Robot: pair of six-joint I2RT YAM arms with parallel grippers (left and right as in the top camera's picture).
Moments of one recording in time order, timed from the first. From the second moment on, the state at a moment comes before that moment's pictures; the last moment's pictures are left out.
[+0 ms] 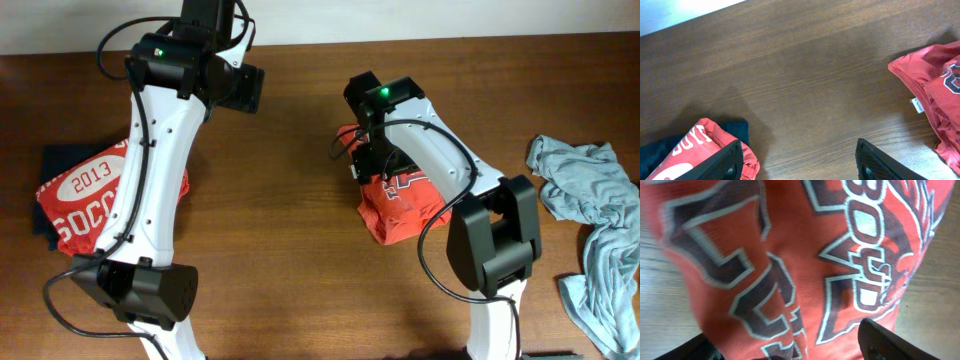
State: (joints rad) left arm -0.24 1.97 2.24 -1.30 -0.09 0.07; right arm 0.39 2.12 1.82 -1.33 0.14 0.25
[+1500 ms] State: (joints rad) left arm -0.46 2.45 2.26 -1.12 0.55 0.35; right arm 0.19 1.94 1.29 -0.99 -0.38 0.26
